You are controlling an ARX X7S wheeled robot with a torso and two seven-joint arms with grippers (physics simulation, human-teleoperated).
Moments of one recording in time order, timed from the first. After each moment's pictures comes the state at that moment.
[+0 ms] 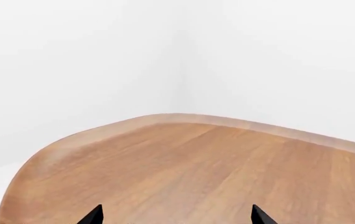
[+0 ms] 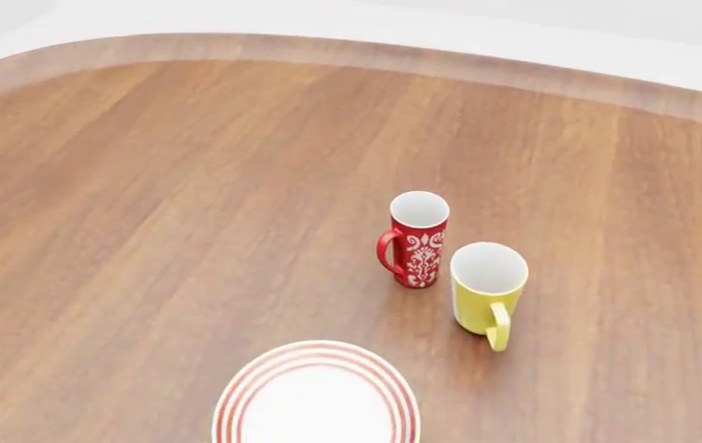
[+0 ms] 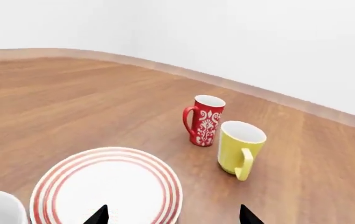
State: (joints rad) left arm 0.08 -0.24 -0.11 0.51 -0.31 -0.34 -0.38; right arm -0.10 0.35 -0.28 -0.22 0.16 0.10 0.10
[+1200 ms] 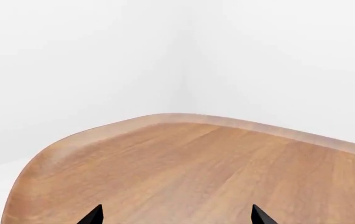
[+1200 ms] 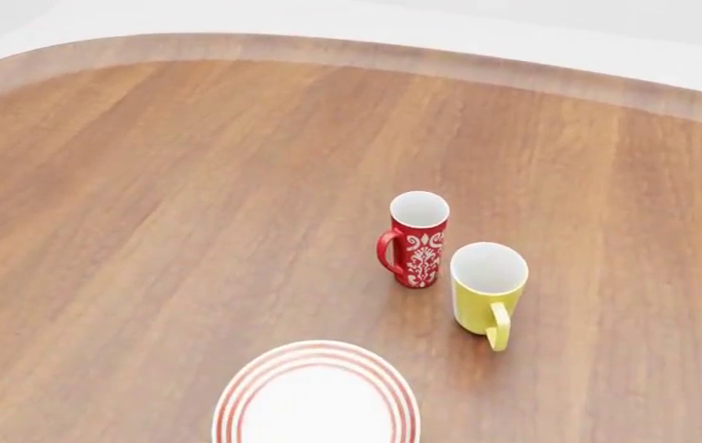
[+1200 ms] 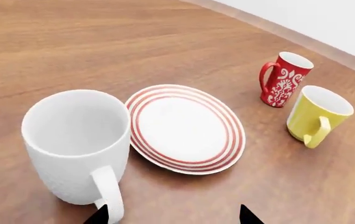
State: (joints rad) left arm 0.10 -0.26 -0.11 0.53 -0.34 -0.34 -0.42; right arm -0.20 0.60 -0.32 -0.49 0.27 0.39 -0.08
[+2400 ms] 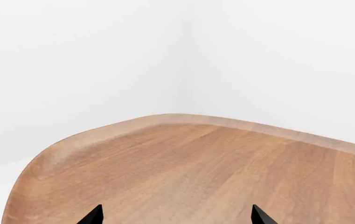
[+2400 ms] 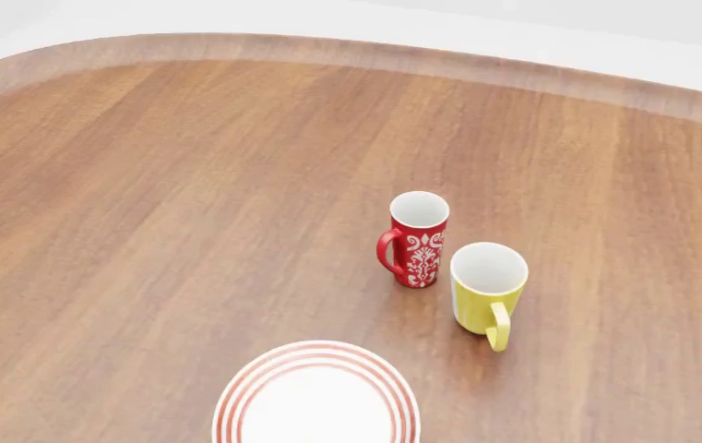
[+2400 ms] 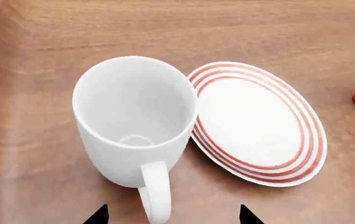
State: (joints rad) left arm 0.10 -0.28 -0.09 0.54 -0.35 -0.33 -0.45; right arm 0.10 0.60 -0.54 -0.37 0.24 0.58 -0.29
